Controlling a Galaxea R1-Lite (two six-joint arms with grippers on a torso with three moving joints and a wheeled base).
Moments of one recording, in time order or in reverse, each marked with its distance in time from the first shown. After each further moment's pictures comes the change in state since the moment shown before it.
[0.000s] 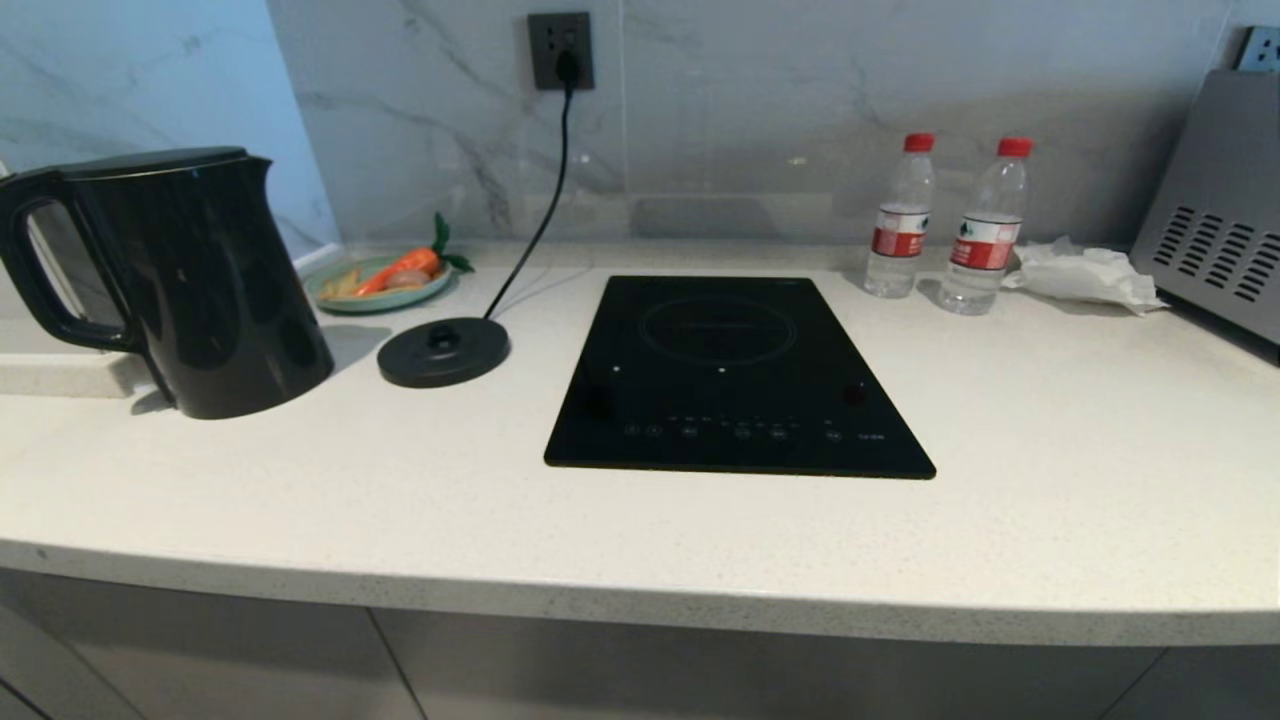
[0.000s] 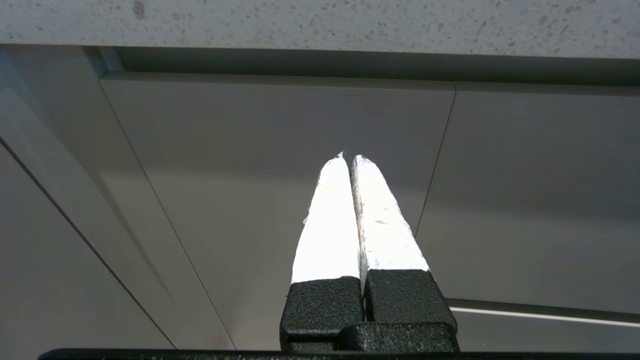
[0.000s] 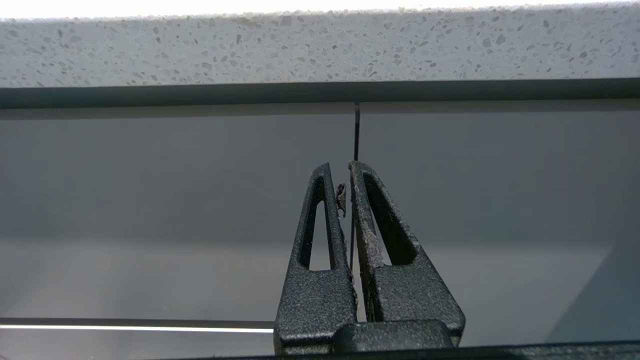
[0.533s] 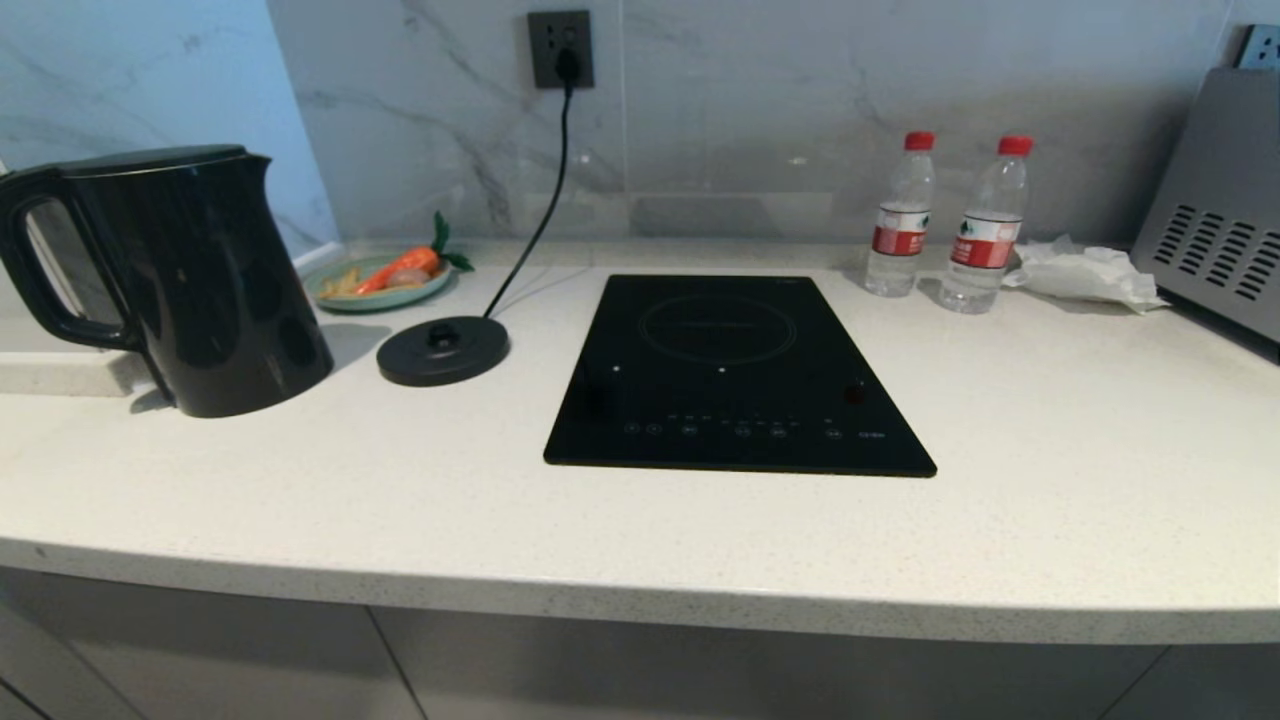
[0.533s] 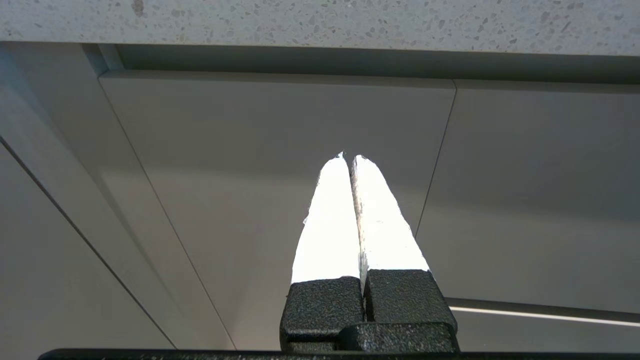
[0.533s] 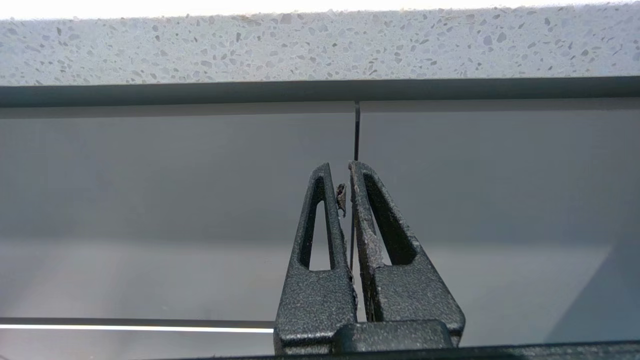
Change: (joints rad) left arm 0.000 0.000 0.000 0.000 0.000 0.001; right arm 0.000 0.000 -0.001 0.000 0.000 0.000
